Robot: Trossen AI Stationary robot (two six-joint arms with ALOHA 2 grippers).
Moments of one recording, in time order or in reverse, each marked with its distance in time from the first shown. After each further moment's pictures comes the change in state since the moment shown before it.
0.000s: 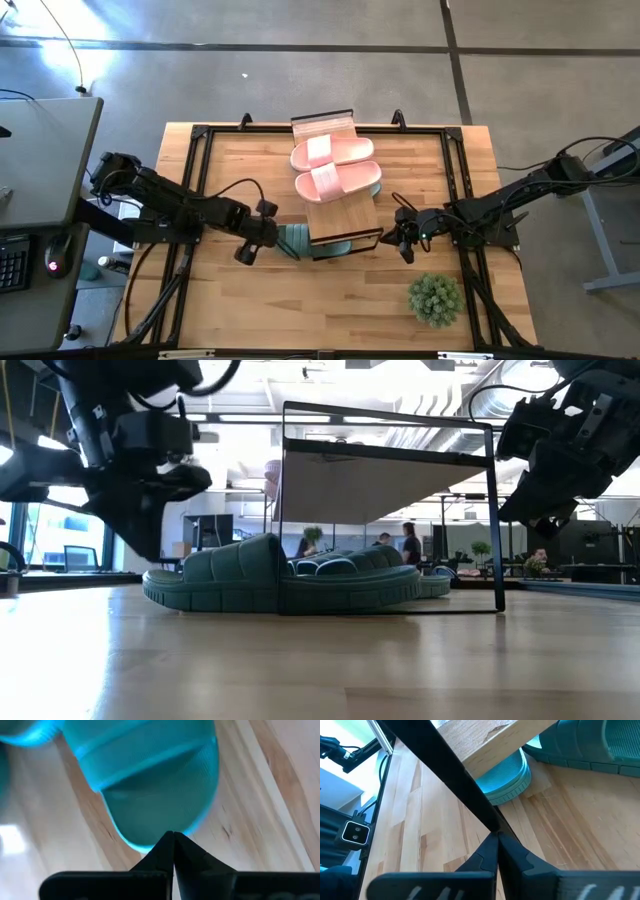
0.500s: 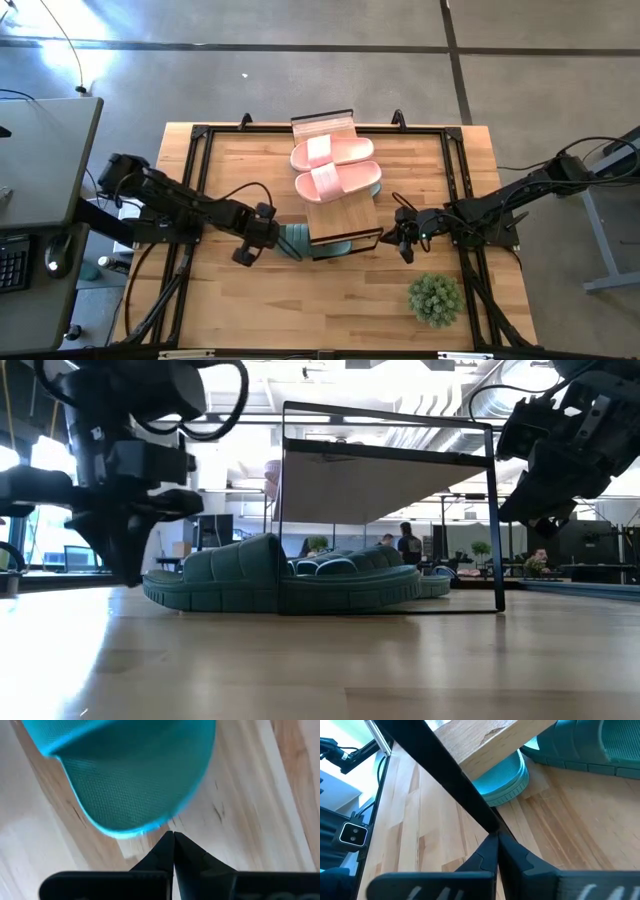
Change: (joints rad) left arm 0.009 0.079 -0.001 -0.037 0.053 -0.044; right arm 0.000 0.000 0.000 0.000 0.011 0.000
